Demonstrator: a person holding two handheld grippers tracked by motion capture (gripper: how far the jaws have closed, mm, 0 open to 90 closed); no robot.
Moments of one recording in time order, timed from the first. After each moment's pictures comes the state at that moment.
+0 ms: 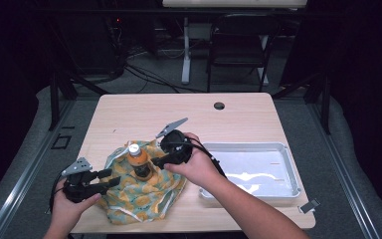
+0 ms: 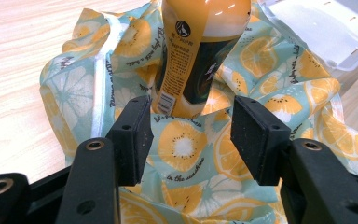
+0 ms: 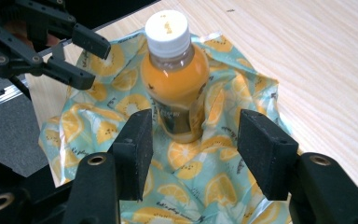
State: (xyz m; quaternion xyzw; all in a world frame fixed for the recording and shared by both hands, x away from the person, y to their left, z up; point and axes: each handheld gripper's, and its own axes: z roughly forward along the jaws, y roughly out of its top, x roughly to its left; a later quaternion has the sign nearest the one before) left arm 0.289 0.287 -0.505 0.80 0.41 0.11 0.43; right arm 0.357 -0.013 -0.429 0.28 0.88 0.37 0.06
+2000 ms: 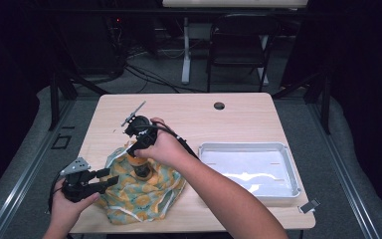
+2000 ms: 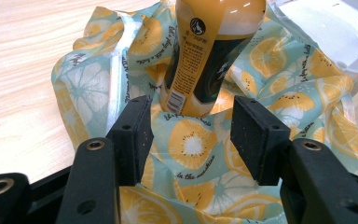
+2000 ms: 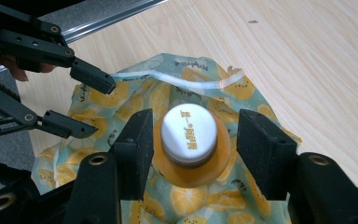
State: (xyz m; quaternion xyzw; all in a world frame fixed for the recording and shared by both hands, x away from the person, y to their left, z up) left arm 0.291 0.292 -0.508 0.79 0.42 0.11 0.43; right arm 0.395 0.069 -0.413 0.24 0.92 0.31 0.05
